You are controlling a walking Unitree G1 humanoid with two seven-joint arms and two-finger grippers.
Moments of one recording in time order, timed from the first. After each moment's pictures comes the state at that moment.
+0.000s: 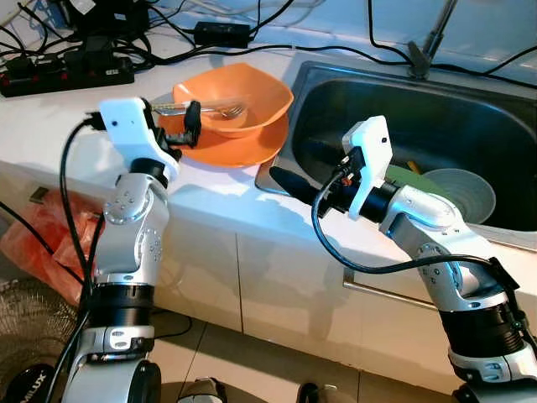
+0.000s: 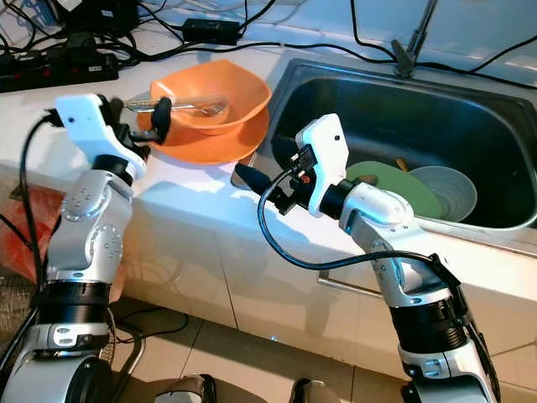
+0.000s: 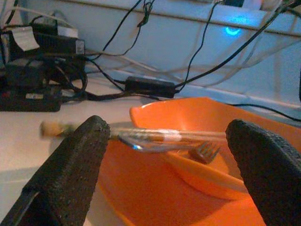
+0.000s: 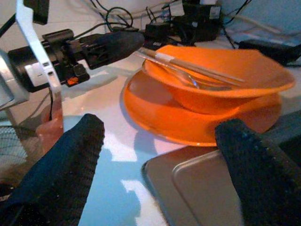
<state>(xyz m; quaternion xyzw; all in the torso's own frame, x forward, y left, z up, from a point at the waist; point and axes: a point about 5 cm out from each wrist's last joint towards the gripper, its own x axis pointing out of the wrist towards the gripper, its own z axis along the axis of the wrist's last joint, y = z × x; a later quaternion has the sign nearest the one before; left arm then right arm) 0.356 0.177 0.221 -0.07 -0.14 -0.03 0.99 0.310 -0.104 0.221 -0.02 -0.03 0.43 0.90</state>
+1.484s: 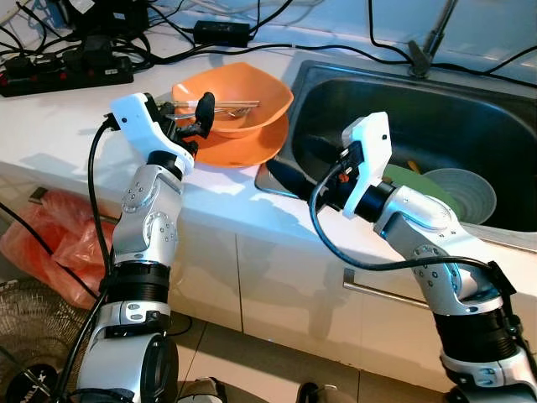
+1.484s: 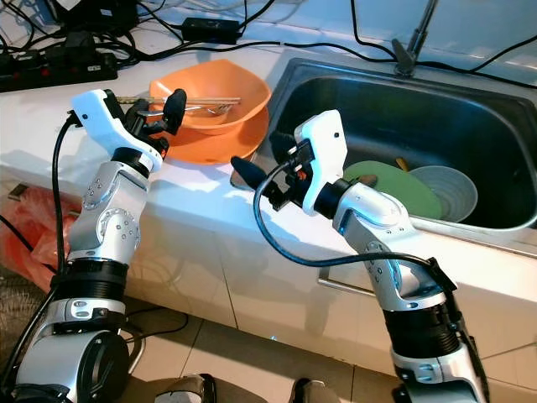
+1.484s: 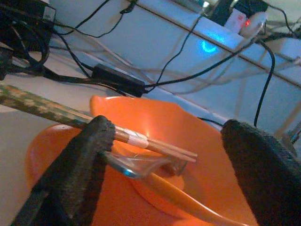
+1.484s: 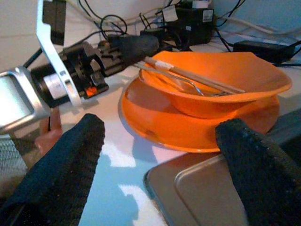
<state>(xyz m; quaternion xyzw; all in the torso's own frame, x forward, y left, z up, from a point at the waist) 0.374 0.163 0.220 -0.20 -0.14 -0.09 0.97 0.307 -0.099 0.226 0.00 -0.04 0.41 0.91</state>
